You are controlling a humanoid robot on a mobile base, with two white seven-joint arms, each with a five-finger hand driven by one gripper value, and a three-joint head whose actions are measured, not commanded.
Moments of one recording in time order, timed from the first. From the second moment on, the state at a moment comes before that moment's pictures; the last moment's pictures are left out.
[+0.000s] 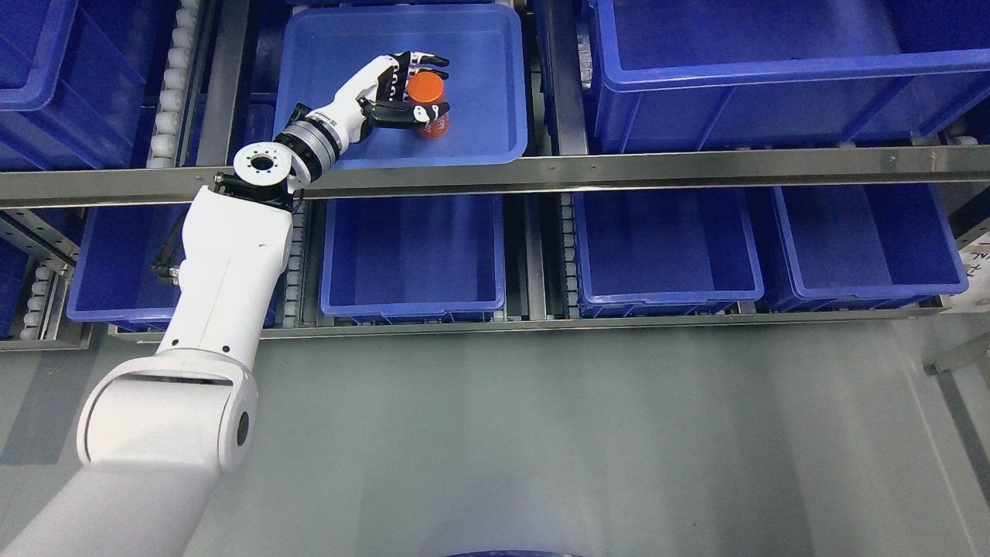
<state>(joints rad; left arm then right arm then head) -0.98 0.02 -0.08 -0.57 -0.15 -0.13 -0.50 0.00 0.00 0.00 0.00 0.00 -0.03 -0.03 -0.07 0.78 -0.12</state>
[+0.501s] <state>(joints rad) -0.98 0.02 0.07 -0.59 -0.14 -0.20 -0.50 0.00 0.00 0.00 0.00 0.00 -0.03 -0.03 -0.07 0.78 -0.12</state>
